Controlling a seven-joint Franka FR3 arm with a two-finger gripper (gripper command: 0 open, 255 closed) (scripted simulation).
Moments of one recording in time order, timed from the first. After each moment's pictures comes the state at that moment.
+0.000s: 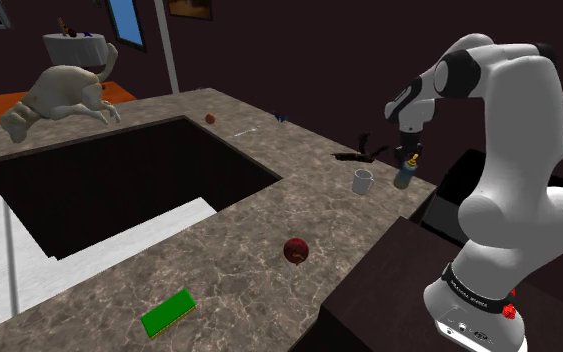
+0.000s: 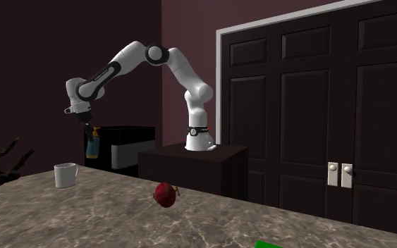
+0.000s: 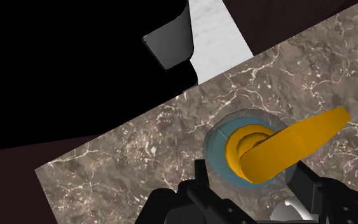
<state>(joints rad) -0.64 0.63 -0.31 -1.71 0.03 2.13 -0.47</state>
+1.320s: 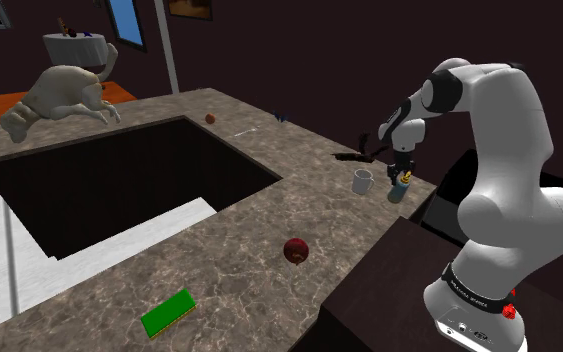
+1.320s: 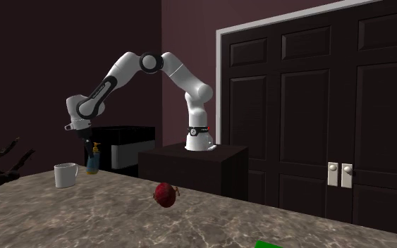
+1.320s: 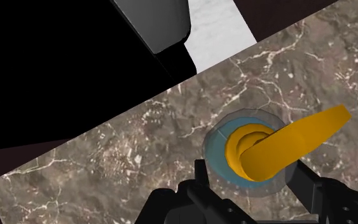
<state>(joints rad) -0.67 0.80 -0.28 -1.69 0.07 2.28 -0.47</state>
